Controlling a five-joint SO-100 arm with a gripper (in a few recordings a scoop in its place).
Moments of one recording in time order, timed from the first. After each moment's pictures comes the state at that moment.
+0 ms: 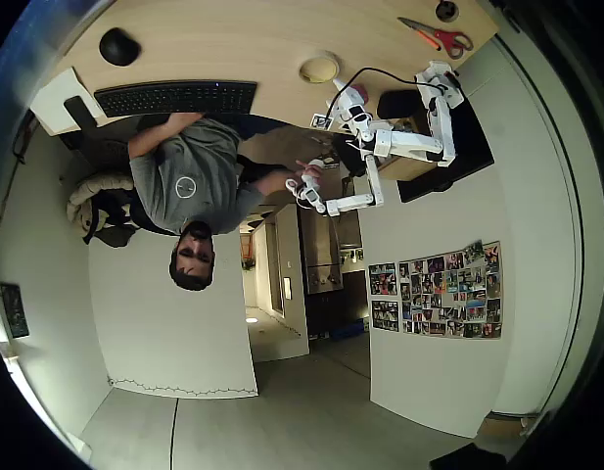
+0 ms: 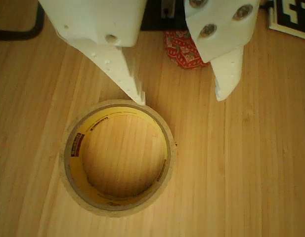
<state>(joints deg) -32.4 82.6 101.8 55.3 -68.8</state>
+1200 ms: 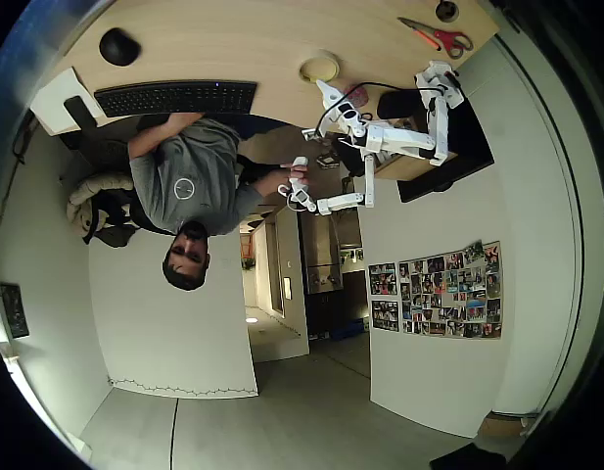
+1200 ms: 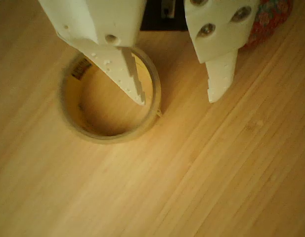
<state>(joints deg) -33.1 73.5 93.7 47.3 -98.8</state>
